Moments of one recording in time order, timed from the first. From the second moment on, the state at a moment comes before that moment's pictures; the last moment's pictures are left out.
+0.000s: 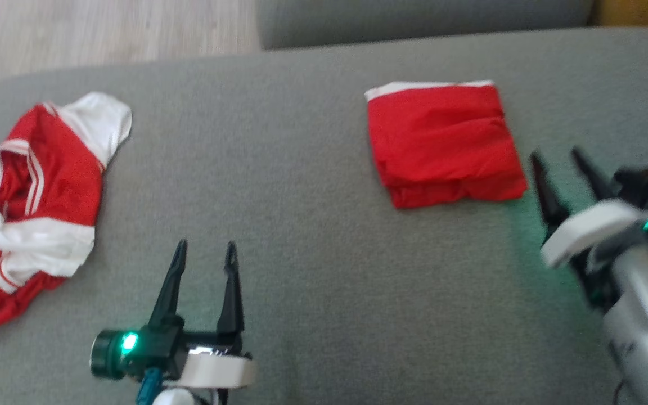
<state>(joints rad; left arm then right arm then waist) 0.00 0.05 -0.27 0.13 -0.14 0.12 -0.26 -0.43 -0.28 0.25 0.66 0.41 0.12 -0.16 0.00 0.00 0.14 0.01</state>
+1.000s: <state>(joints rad) -0.20 0.05 -0.33 0.13 -0.12 0.14 -0.26 -0.76 -0.67 0.58 0.81 0.77 0.12 0.02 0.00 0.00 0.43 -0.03</state>
